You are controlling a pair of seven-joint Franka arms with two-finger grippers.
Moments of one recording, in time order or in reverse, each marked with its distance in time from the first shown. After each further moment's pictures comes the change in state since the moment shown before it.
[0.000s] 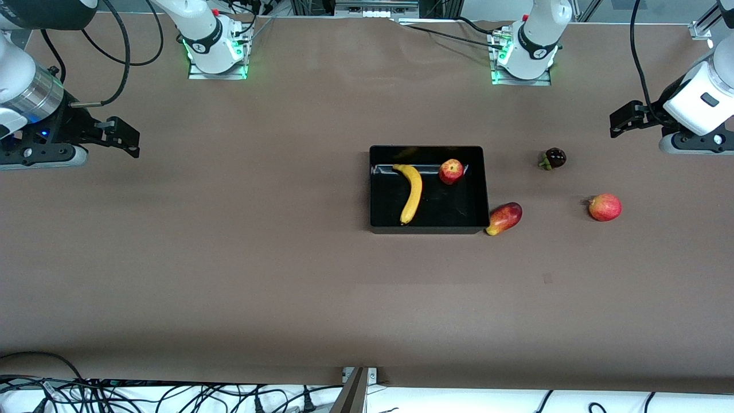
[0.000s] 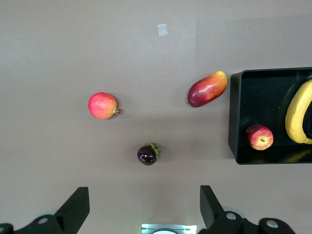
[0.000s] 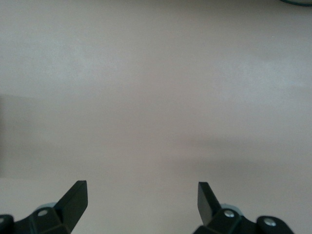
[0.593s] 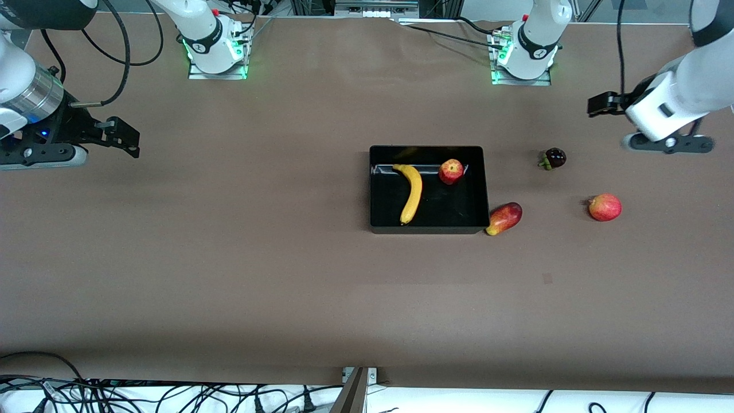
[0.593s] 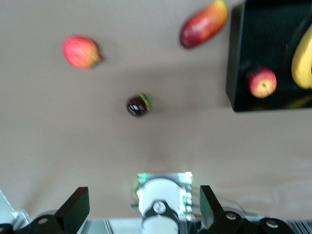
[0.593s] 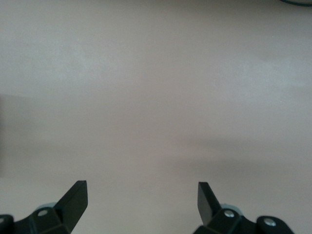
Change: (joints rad) left arm -0.025 0.077 -0.020 0.021 -0.042 -0.233 -0.009; right arm 0.000 0.000 0.000 0.000 0.000 0.000 0.000
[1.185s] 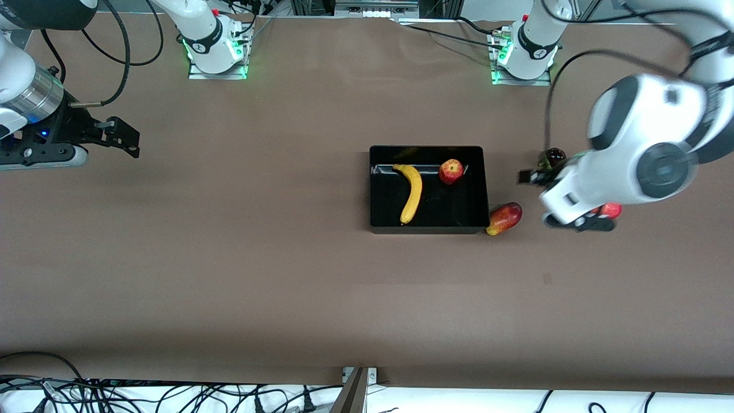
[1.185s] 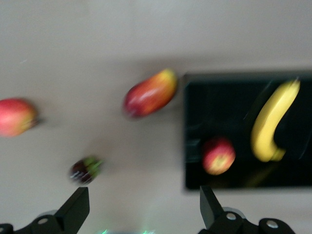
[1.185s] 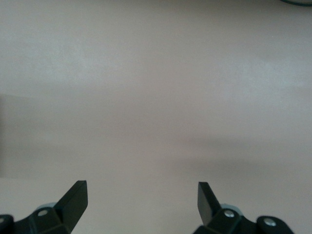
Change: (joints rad) left arm -0.163 0.369 -0.008 0.179 -0.058 0.312 -0.234; right arm 0.000 0.000 0.000 0.000 0.000 0.000 0.000
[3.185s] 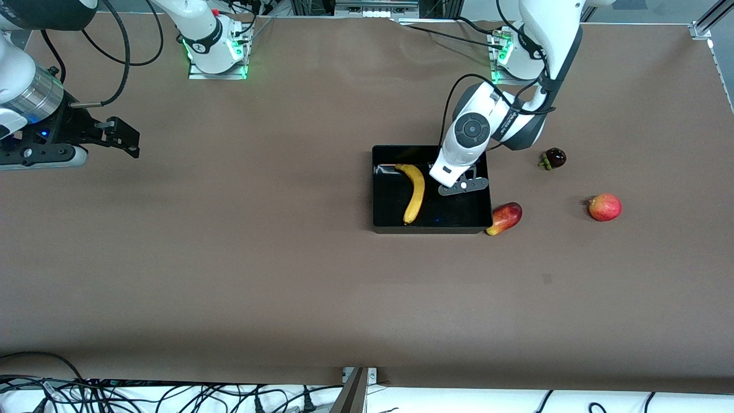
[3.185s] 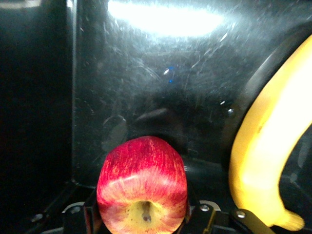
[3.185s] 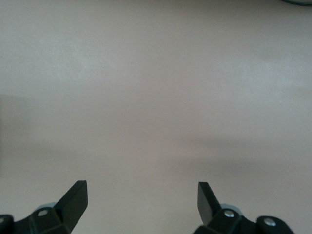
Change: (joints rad) left arm -0.292 -0.065 -0.005 -0.666 -0.007 0.685 -0.446; right arm 0.000 0.000 0.000 0.000 0.000 0.000 0.000
